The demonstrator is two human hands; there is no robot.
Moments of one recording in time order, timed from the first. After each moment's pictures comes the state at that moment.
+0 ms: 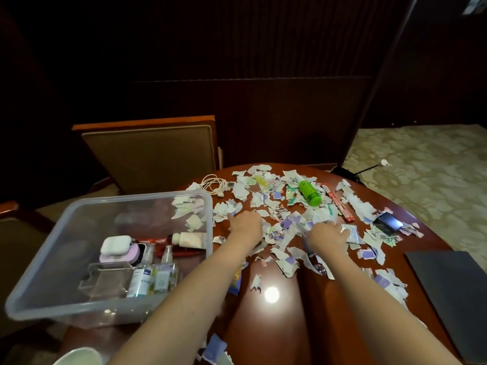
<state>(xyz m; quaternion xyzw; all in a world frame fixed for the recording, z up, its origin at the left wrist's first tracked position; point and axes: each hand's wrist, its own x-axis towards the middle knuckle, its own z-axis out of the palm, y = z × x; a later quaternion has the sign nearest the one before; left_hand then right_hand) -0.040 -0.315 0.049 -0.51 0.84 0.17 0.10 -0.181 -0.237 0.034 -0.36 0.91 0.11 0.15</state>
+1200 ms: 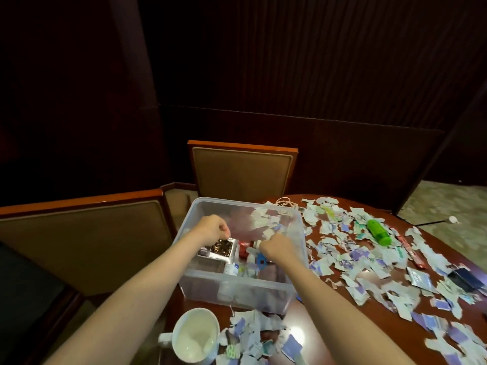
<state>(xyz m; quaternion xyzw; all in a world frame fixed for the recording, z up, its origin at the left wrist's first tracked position) 0.245 -0.340 0.116 -0.59 0.73 0.33 -0.08 0.081 -0.283 0.102 -0.51 0.79 -0.13 0.31</state>
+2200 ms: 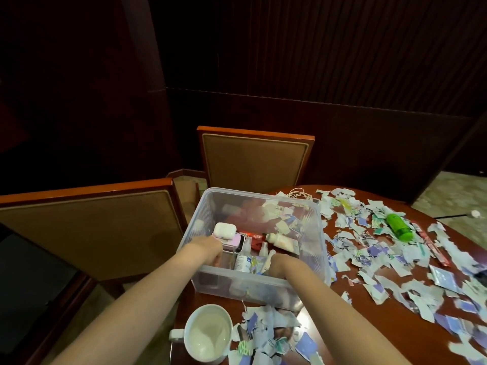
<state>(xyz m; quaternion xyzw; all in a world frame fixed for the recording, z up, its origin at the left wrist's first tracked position) 0.277 -0.333 0.071 -0.51 0.81 0.16 0.26 0.100 -0.291 0.060 -0.58 0.72 0.15 0.35</state>
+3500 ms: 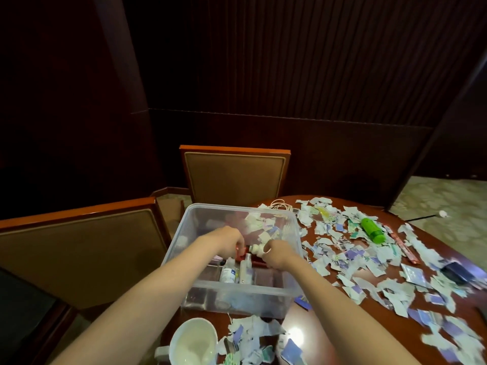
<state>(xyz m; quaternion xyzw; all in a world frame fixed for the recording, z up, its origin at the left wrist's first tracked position) 0.214 -0.338 0.119 -0.47 0.84 0.22 0.13 0.069 -0.286 0.099 -0.58 0.74 -0.07 0.33</state>
